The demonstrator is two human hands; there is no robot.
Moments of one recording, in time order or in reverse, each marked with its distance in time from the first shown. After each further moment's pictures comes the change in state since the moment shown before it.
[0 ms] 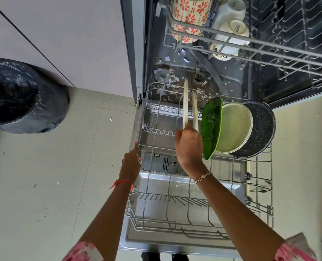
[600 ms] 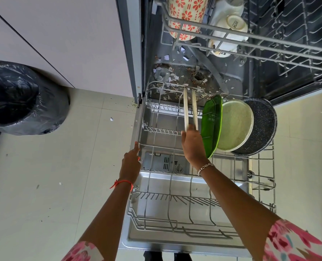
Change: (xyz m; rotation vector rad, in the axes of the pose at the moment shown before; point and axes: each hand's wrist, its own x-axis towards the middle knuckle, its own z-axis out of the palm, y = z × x) left_hand 0.001 -0.001 0.001 0.031 -0.022 -0.005; right_hand 0.005 0.043 0.017 0.003 -0.215 0.091
